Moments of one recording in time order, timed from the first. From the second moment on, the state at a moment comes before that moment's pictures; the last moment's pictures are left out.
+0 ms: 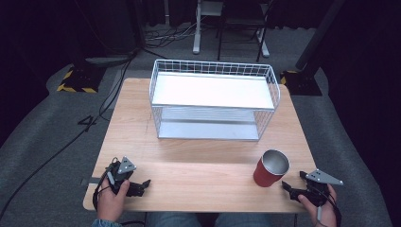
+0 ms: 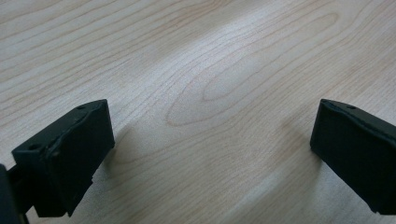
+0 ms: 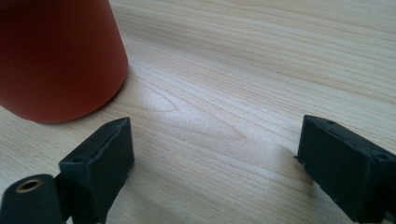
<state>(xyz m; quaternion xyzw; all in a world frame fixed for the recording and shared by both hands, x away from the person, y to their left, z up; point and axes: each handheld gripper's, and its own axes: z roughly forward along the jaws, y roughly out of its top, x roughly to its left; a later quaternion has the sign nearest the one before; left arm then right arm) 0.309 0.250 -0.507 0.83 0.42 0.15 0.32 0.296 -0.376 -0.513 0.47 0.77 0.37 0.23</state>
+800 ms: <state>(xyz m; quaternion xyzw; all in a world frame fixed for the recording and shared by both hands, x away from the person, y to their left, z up) 0.318 0.250 -0.507 0.84 0.40 0.15 0.32 0.258 -0.367 -0.492 0.48 0.72 0.44 0.25</state>
